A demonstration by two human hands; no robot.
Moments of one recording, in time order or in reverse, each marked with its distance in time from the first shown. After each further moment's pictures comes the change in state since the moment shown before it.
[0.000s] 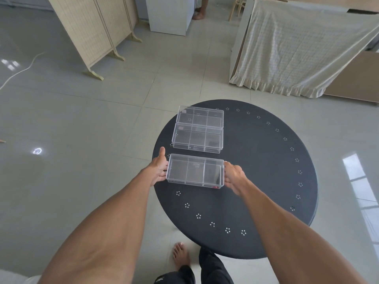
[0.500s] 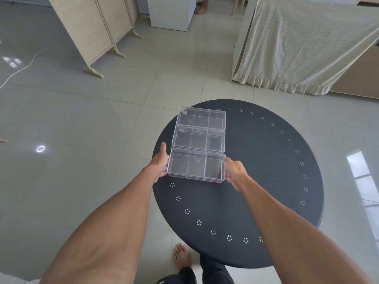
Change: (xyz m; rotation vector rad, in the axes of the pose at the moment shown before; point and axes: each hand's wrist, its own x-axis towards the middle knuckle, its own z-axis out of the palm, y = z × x) left_hand 0.023 0.021 0.002 -0.047 0.033 0.071; right_hand 0.027 -0.027 0.002 -0.079 0.034 0.025
